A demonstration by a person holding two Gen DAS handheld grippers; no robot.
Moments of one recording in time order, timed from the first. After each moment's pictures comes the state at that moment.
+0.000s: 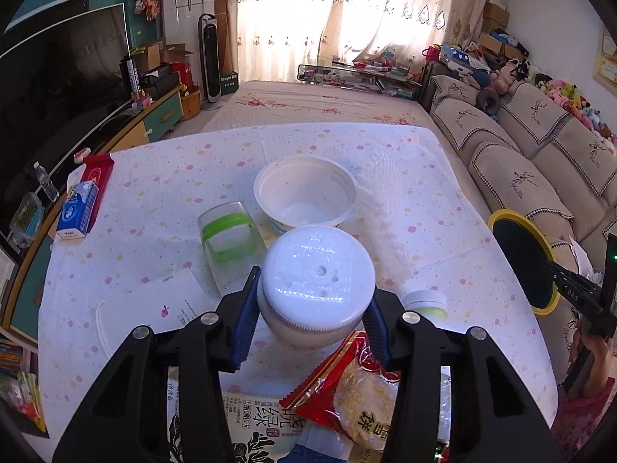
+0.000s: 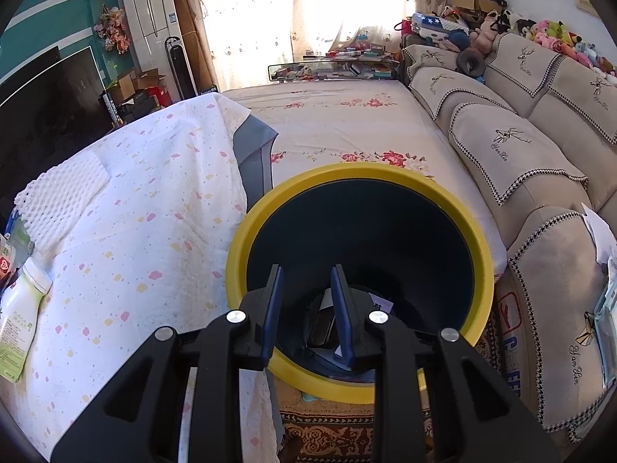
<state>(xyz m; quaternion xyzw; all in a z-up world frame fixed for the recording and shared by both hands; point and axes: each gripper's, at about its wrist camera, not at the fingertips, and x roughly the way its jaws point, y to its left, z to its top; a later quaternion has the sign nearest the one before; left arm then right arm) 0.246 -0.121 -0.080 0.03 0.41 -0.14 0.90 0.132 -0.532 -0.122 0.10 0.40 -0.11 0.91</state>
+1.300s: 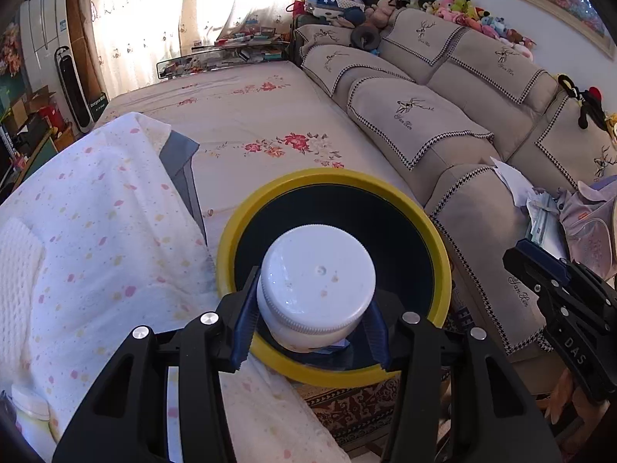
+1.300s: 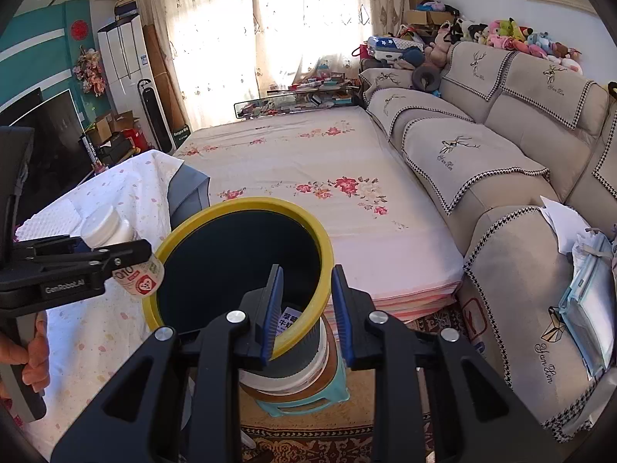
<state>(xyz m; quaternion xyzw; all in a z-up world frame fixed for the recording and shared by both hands) 0.216 -0.498 -0.132 0.12 0.44 -0.33 0.83 0.041 -0.644 -0.097 0.12 0.34 -0.16 0.92</state>
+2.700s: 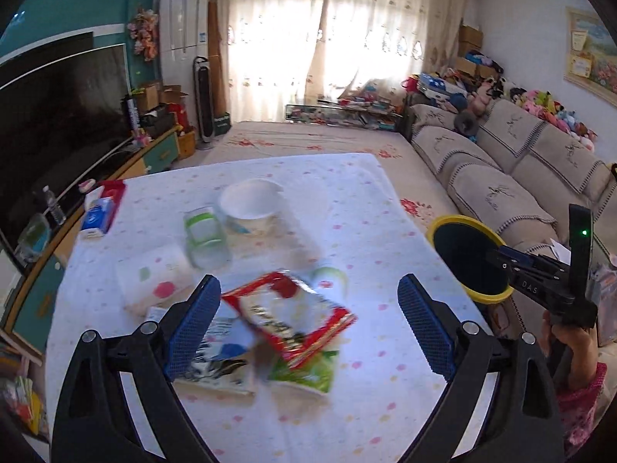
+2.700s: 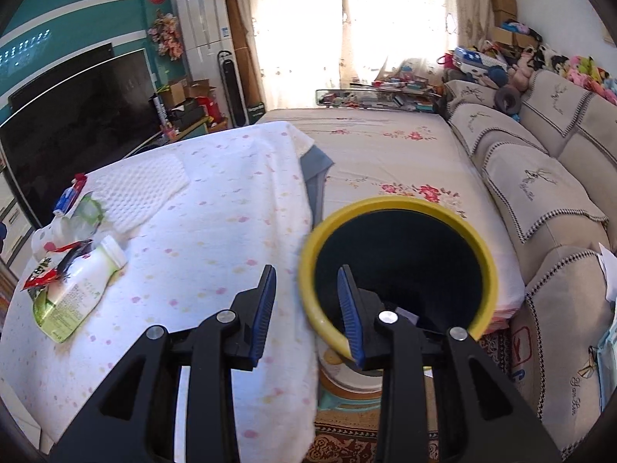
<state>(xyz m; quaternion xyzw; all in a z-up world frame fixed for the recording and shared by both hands) 0.112 -0.124 -0.029 0.02 0.34 -0.14 0.93 0.098 -0.467 -0.075 0.06 0.36 0.00 0.93</state>
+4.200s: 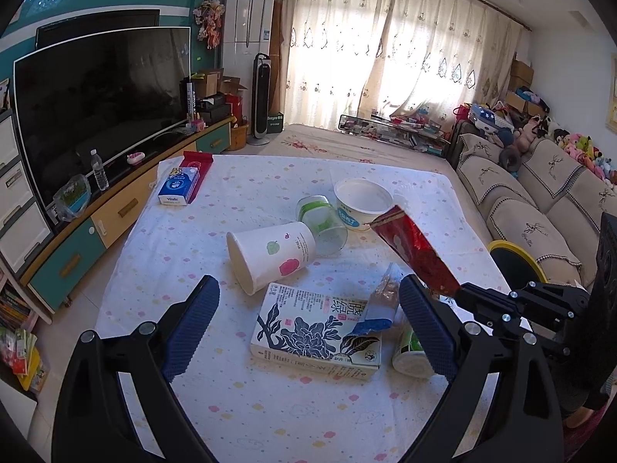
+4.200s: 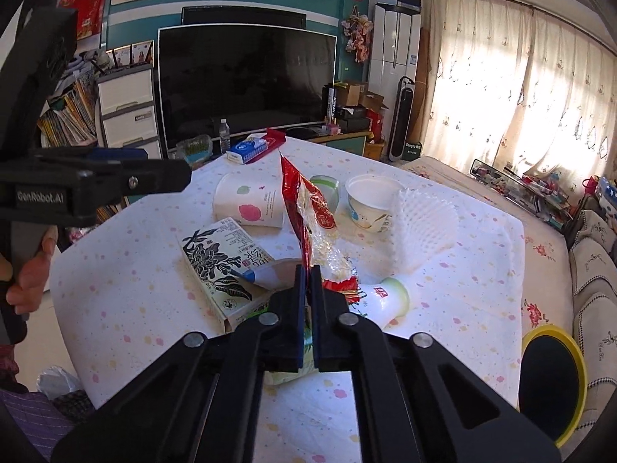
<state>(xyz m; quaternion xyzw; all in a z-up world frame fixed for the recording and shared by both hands) 0.103 -0.034 -0.039 -0.03 0.33 -0.07 0.94 0.083 -0.252 -0.039 -0.08 0.29 0.25 0.92</state>
